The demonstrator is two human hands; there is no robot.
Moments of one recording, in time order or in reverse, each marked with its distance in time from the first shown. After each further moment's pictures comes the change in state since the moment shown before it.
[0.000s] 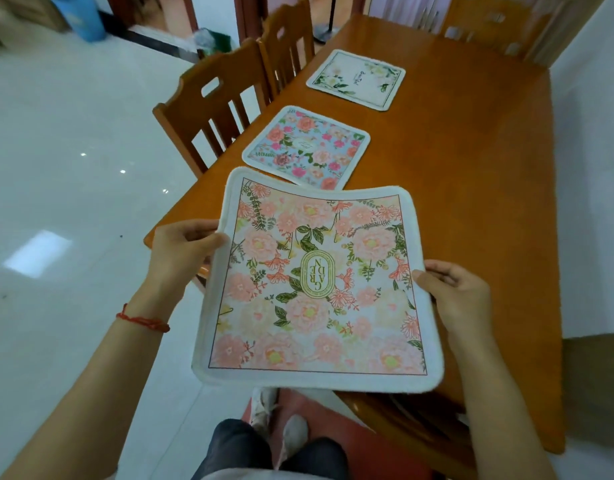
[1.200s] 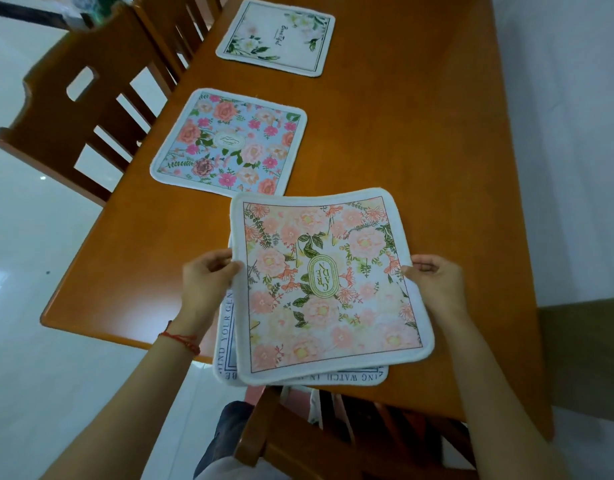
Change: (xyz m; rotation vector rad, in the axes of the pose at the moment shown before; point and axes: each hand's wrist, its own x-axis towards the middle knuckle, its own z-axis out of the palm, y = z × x) left_hand 0.101 -0.040 0.149 -0.028 -0.223 -0.182; right_hand 0.146 0.066 -0.029 -0.296 0.167 0.163
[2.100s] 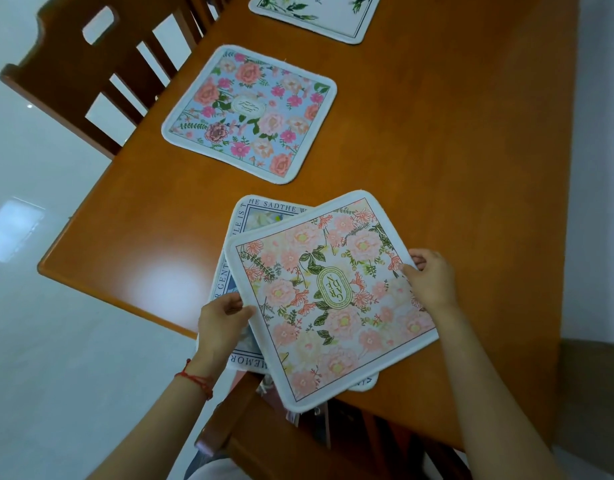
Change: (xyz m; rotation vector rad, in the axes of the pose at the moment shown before) left_hand -0.048 -0.075 0.034 0.124 0.109 -0.244; right_hand 0.067 0.039 0.024 -0.395 -0.138 -0.244
